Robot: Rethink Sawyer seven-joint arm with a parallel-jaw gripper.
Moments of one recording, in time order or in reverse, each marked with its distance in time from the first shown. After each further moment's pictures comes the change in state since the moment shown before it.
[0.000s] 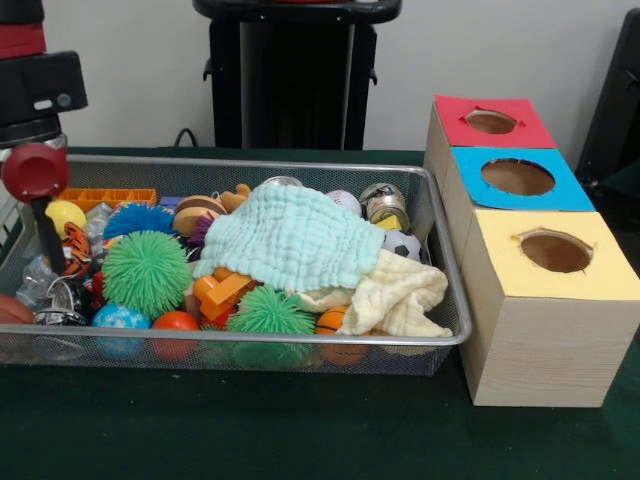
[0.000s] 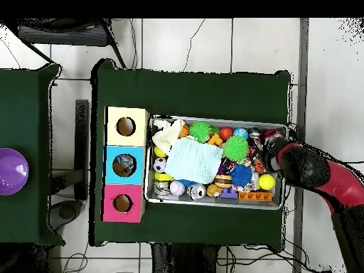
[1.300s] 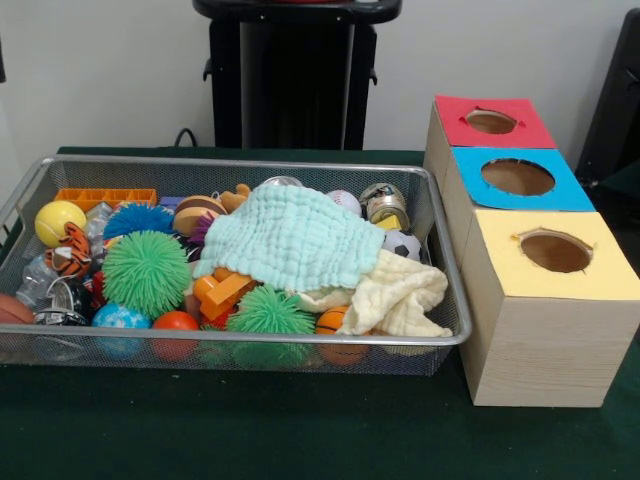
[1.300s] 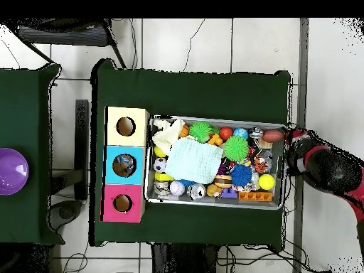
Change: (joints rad) arm -0.059 -0.031 0.000 -0.061 -0.005 0.037 0.000
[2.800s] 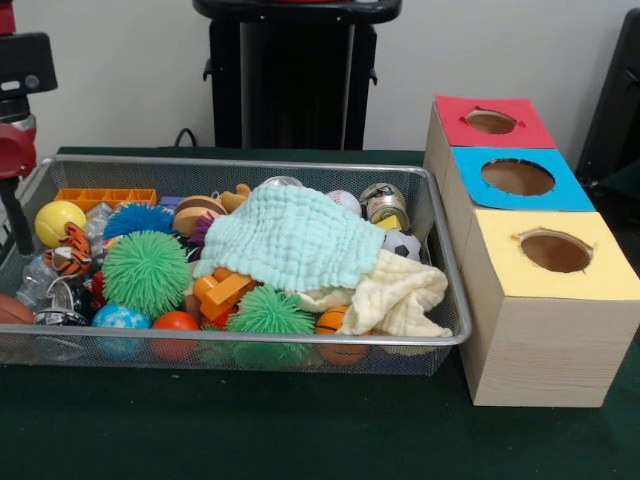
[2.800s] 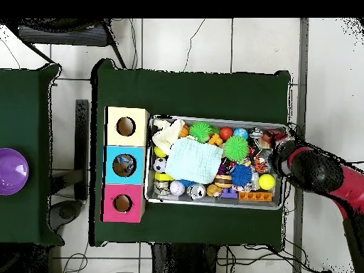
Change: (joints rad) arm 0.028 0.002 0.000 0.066 -0.011 0.000 0.000
